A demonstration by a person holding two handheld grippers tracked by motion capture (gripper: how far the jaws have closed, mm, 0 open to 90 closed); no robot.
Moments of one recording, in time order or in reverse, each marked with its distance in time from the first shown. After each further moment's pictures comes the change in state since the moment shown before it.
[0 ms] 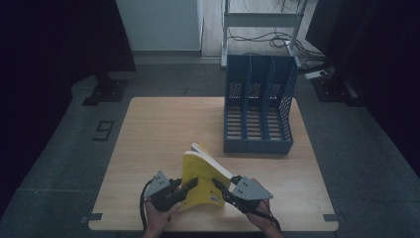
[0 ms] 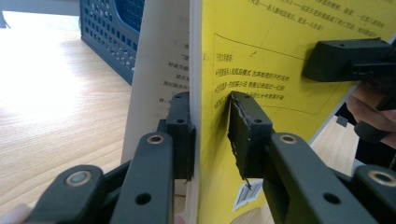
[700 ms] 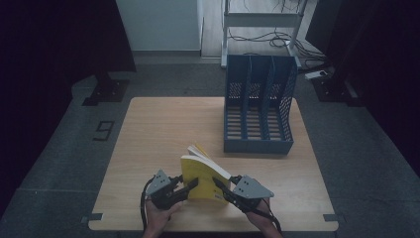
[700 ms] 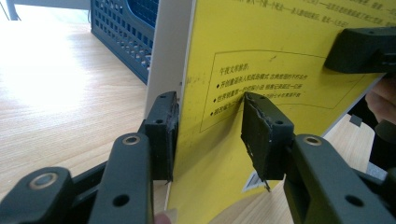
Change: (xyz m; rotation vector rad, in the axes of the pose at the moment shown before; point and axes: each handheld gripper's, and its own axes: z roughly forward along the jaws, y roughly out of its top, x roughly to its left) left arm 0.004 -0.001 0.004 0.015 0.035 -0.012; right arm -0.002 0.001 0.000 0.002 -0.003 0.029
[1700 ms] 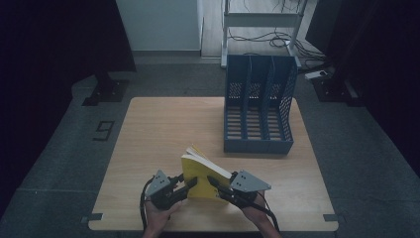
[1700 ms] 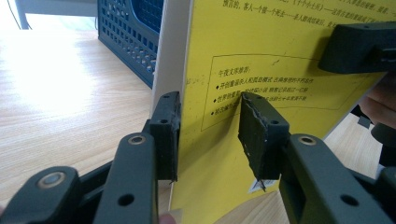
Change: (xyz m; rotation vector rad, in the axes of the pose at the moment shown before) left arm -0.002 0.000 -0.001 -0.012 0.020 0.025; right arm -0.005 0.002 0.015 -0.021 0.075 0.071
